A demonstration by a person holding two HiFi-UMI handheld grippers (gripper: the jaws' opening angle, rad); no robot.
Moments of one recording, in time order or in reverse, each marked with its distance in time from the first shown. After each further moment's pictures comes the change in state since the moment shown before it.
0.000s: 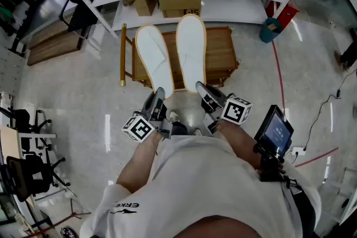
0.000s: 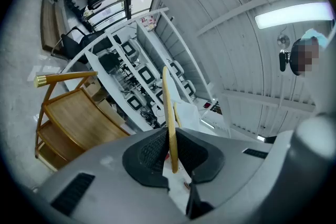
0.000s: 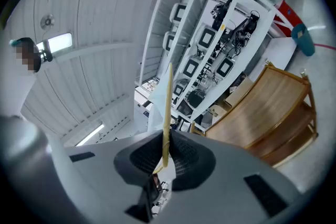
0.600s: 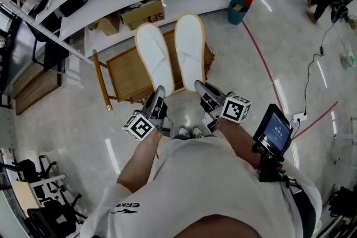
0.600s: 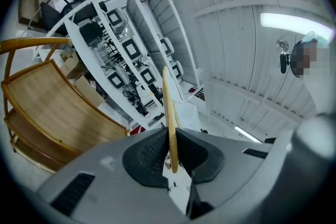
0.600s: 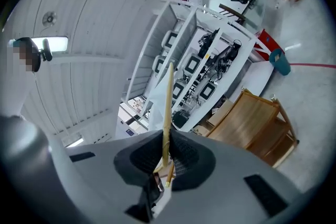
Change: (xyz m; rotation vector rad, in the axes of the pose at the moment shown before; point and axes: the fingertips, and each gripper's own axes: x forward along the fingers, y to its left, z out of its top) left arm 0.077 -0.027 -0.037 -0.046 0.231 -0.197; right arm -0.054 -0.021 0.038 -0.009 -0.234 -0.185
